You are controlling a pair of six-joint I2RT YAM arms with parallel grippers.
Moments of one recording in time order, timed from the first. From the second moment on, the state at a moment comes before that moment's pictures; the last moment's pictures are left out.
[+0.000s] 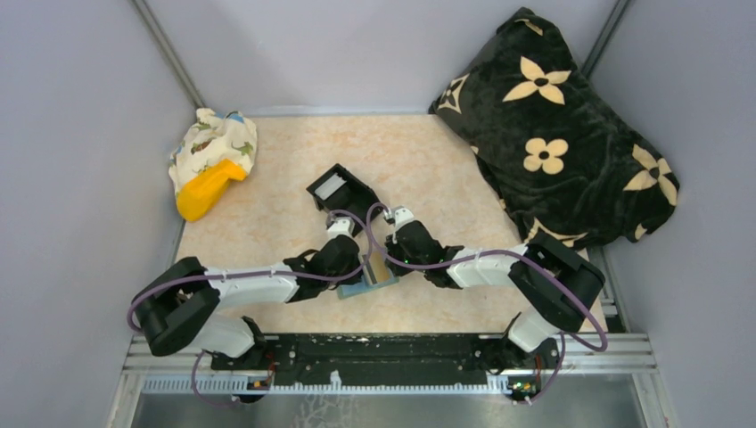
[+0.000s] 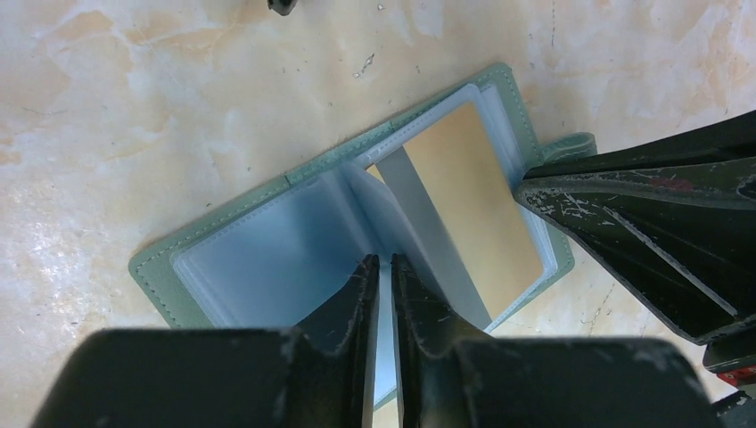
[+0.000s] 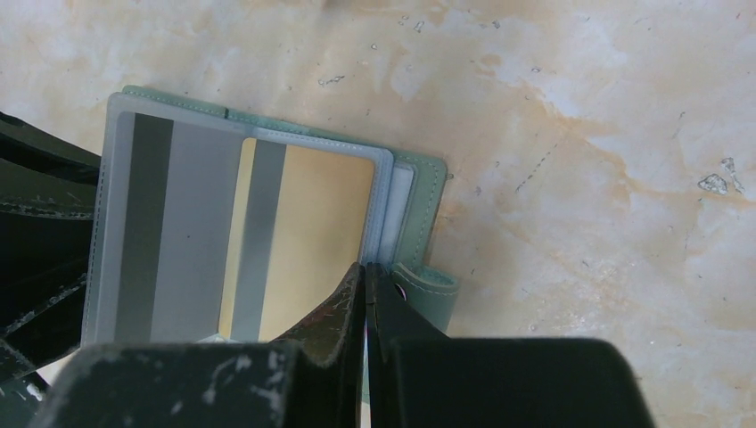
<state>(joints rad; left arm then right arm) -0.95 1.39 0.51 0.08 -0.30 -0.79 0.90 1.55 0.61 0.24 0.05 0.42</state>
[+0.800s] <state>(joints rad) -0.95 0.78 0.42 -0.14 -0.42 -0.81 0.90 1.56 0.60 0.28 0.01 0.43</state>
